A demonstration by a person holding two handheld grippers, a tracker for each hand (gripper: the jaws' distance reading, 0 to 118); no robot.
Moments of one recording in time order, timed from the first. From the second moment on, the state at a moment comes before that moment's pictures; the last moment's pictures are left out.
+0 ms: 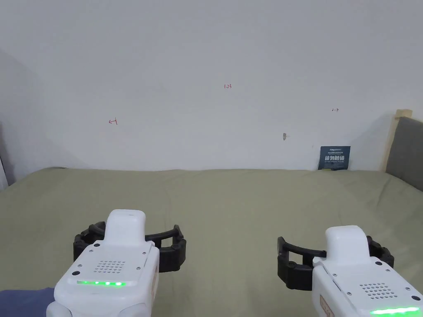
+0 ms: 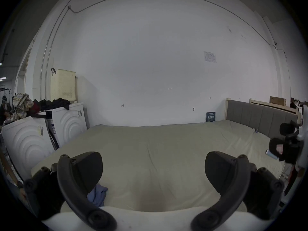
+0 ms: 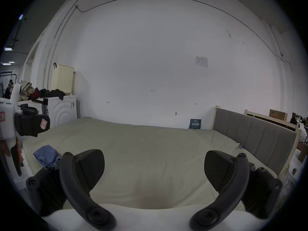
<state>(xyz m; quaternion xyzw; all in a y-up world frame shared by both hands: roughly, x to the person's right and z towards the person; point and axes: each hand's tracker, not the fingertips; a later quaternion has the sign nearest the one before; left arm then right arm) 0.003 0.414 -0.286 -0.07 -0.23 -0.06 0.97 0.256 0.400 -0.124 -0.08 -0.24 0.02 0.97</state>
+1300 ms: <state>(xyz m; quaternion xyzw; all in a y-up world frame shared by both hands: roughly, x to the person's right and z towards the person) 0.002 0.430 -0.274 -0.11 -0.21 -0.07 0.97 0.263 0.401 -0.119 -0.08 -0.24 0.02 0.97</state>
